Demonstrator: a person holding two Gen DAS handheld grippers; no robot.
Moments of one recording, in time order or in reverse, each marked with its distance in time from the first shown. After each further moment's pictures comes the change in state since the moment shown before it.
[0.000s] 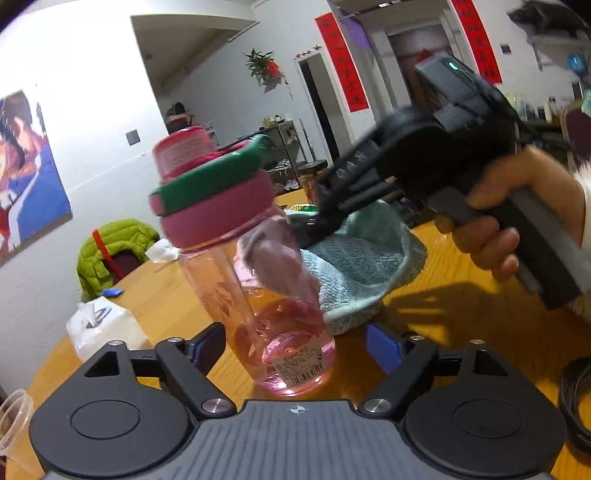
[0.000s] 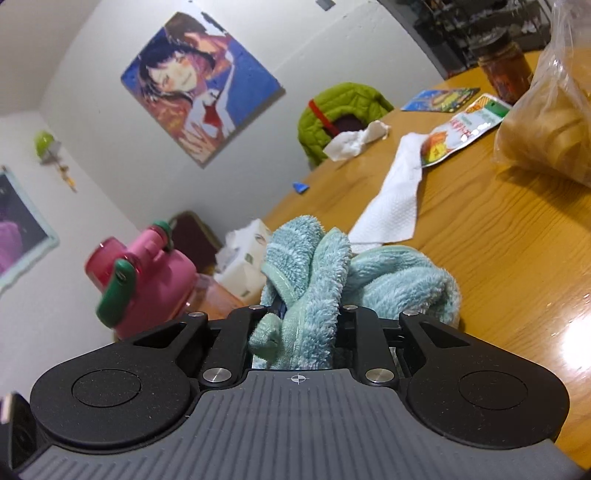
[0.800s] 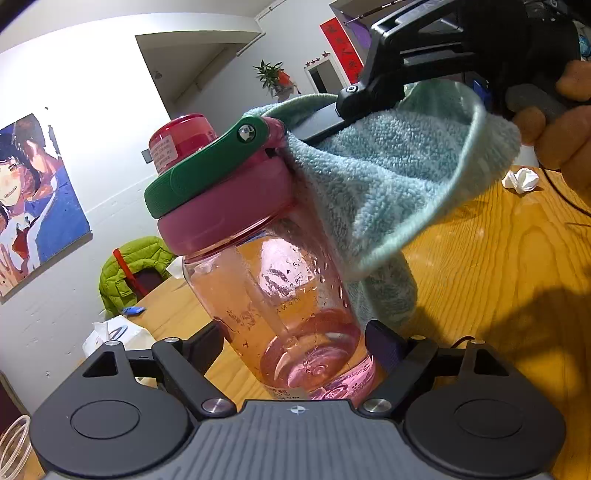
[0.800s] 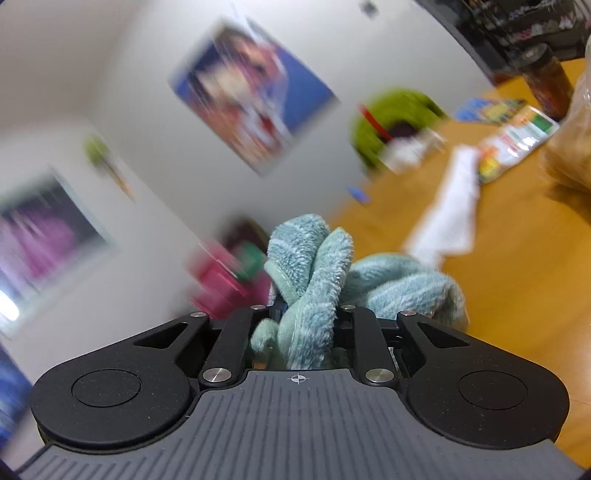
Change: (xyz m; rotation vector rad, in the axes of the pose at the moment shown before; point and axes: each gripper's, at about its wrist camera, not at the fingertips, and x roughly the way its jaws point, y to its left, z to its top) left arm 0.020 0.013 -0.007 0.031 -0.038 0.062; right arm -0.039 0.012 0.006 0.035 -0.069 0.265
